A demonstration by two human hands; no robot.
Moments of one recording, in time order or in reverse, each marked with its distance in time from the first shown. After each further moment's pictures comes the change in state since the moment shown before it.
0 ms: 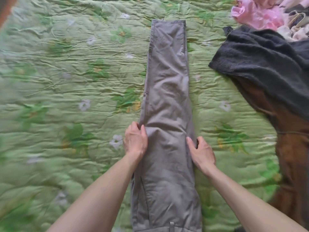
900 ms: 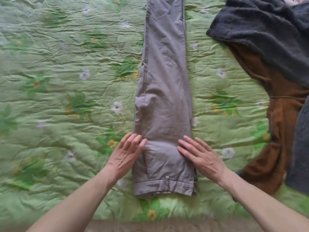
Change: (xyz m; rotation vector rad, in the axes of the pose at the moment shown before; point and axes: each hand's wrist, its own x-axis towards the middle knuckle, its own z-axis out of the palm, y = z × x) left_hand -0.129 -0.147 -0.025 0.615 0.022 1.161; right_hand -0.104 0.130 -0.002 -0.652 0.109 -1.268
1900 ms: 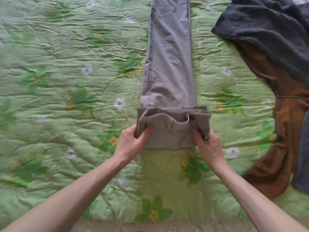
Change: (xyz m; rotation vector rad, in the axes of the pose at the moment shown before) left_hand 0.048 0.001 -0.030 -0.954 0.046 -0.836; right_hand 0.054 -0.014 -0.028 0.870 0.300 0.928
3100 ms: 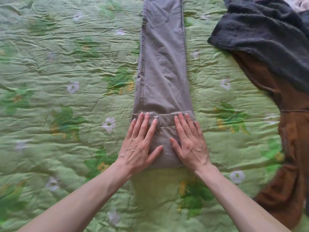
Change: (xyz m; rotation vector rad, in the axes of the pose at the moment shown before) left_hand 0.070 0.007 0.037 0.826 -0.115 0.528; right_hand 0.082 0.010 0.048 -0.716 0.027 -0.523
